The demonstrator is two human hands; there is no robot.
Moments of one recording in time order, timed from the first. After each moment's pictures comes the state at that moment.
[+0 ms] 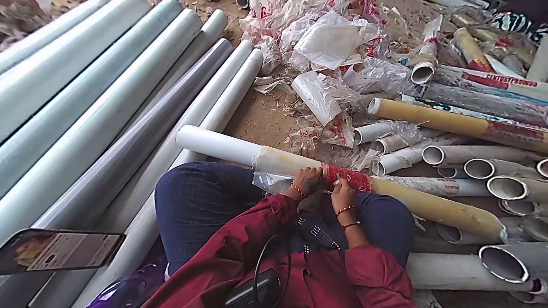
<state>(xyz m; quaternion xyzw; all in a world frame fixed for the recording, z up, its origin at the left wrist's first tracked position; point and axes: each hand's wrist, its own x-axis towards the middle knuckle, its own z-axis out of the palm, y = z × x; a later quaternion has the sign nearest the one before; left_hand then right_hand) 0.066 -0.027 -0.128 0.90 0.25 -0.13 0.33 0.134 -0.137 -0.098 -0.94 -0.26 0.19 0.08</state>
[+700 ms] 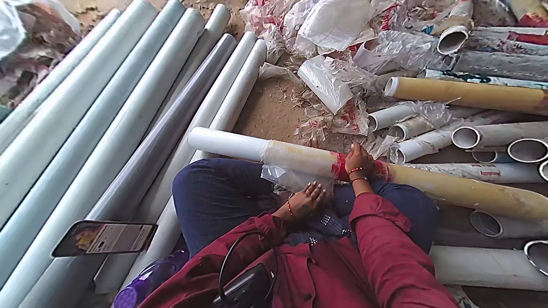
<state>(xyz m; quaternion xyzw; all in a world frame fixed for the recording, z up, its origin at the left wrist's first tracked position) -0.025 -0.082 -0.177 0.97 0.04 0.05 0.24 0.215 -0.088 -0.155 -0.94 -0.32 0.10 0.08</state>
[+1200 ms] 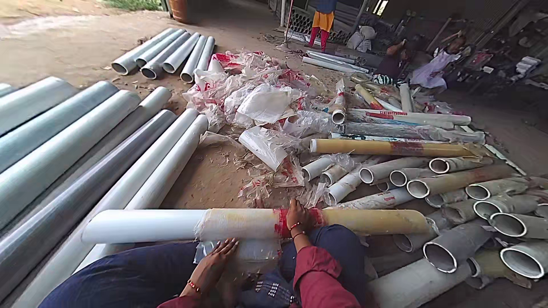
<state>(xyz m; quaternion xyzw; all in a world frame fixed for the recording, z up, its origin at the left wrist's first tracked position) -0.057 -0.016 -0.162 0.93 0.25 -0.08 0.26 0.206 -0.094 -0.143 -0.94 -0.30 0.11 0.05</state>
